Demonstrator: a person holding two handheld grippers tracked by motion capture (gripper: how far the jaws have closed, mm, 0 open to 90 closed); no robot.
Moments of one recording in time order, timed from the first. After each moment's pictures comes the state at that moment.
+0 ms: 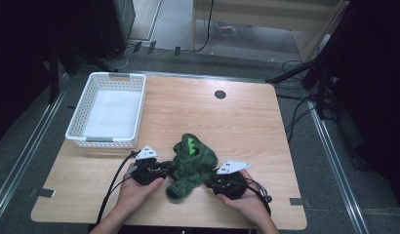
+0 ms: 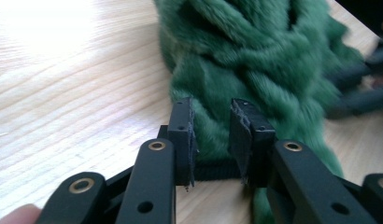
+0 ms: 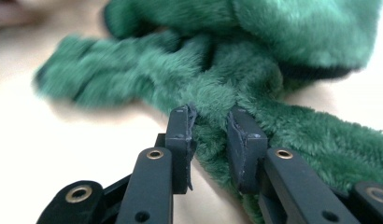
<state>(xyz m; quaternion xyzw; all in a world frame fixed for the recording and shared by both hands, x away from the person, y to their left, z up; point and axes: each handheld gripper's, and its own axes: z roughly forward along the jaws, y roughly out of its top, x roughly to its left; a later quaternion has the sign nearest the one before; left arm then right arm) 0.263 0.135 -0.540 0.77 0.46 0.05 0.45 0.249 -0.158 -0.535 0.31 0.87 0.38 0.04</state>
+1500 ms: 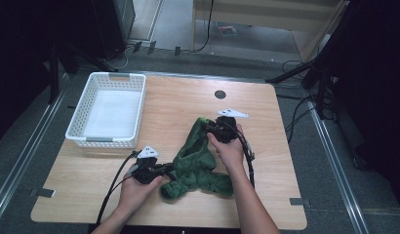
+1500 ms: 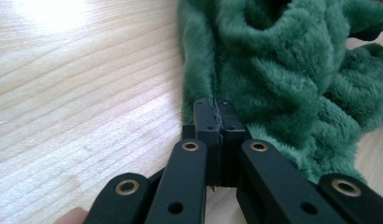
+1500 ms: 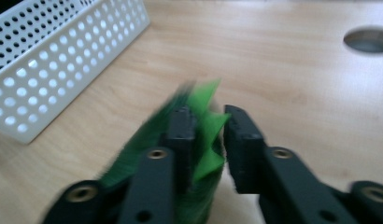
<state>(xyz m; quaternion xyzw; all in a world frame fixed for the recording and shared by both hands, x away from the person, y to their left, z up) 0.268 0.134 -0.550 0.77 0.46 0.05 0.43 0.390 -0.126 -0.496 0.46 0.73 0.49 0.14</state>
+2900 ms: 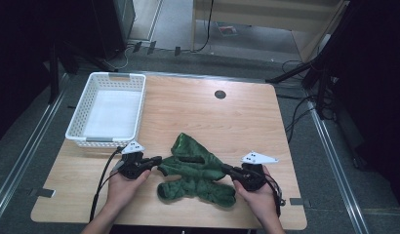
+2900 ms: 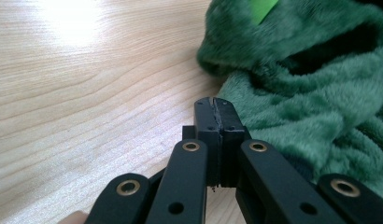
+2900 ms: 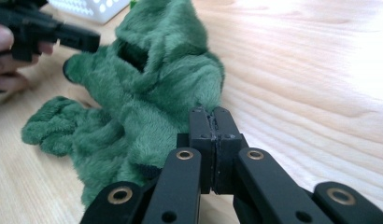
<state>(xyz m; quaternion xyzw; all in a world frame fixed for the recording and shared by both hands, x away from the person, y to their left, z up) 0.271 0.167 -0.539 0.76 0.48 0.09 0.44 0.263 -0.205 -0.507 0.42 0.79 0.45 0.08</state>
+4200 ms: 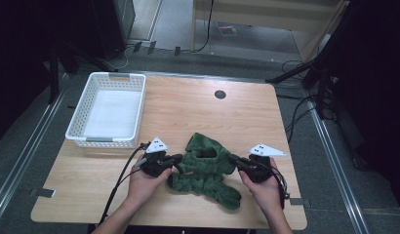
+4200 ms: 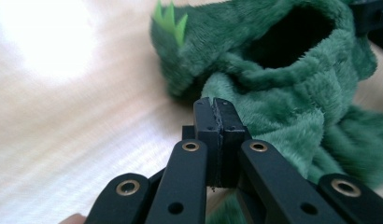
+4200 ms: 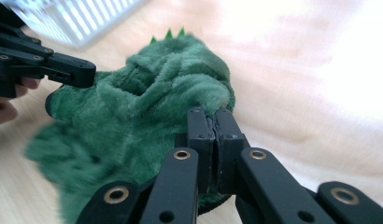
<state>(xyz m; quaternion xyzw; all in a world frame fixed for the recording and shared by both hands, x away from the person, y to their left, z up) 0.279 0.114 -0.518 0.77 0.42 0.09 0.47 0.277 -0.219 -0.490 0.42 0.77 0.47 0.12</state>
